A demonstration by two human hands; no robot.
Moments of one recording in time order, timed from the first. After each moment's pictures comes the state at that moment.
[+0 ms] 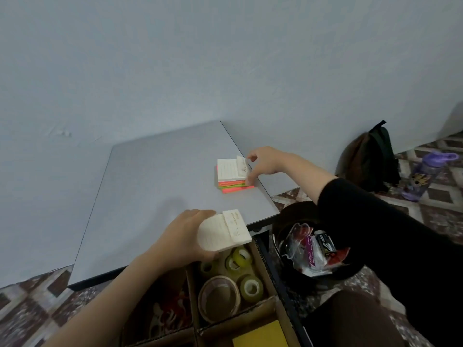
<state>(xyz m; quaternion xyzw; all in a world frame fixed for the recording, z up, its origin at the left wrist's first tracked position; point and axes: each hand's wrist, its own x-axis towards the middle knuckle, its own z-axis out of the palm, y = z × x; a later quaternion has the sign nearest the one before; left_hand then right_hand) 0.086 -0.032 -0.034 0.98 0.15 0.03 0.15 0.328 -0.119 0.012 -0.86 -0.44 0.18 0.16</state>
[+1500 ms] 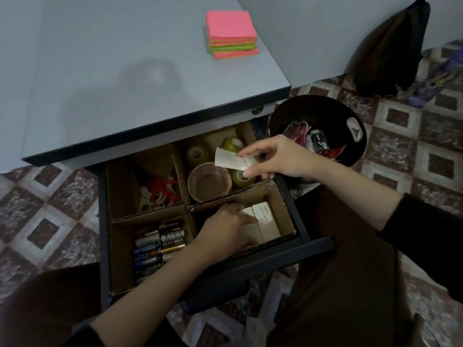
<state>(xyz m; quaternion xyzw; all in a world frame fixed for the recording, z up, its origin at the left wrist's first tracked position) 0.025 -0.152 -0.185 0.94 0.13 -0.17 0.27 0.205 -0.225 -0.127 -0.70 -0.39 0.44 0.41</state>
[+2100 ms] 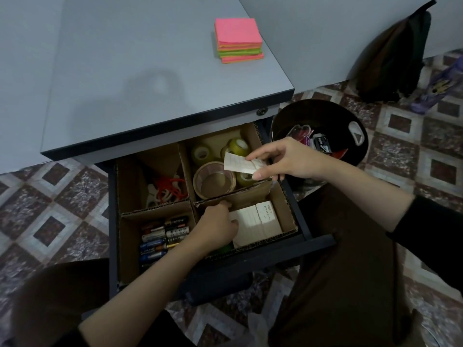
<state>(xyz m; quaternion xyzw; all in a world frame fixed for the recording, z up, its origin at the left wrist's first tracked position) 0.019 -0.147 -0.160 0.85 0.33 -0.19 0.37 0.202 -0.235 -0.118 -0.71 -0.41 0.45 0.37</state>
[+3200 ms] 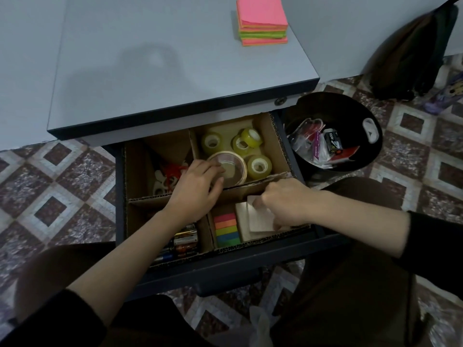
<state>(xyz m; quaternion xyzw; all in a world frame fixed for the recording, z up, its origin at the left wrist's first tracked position) 0.003 -0.081 -0.179 0.95 0.20 0.04 0.23 0.131 -0.228 -0.127 -0.70 -0.63 0.25 -0.22</state>
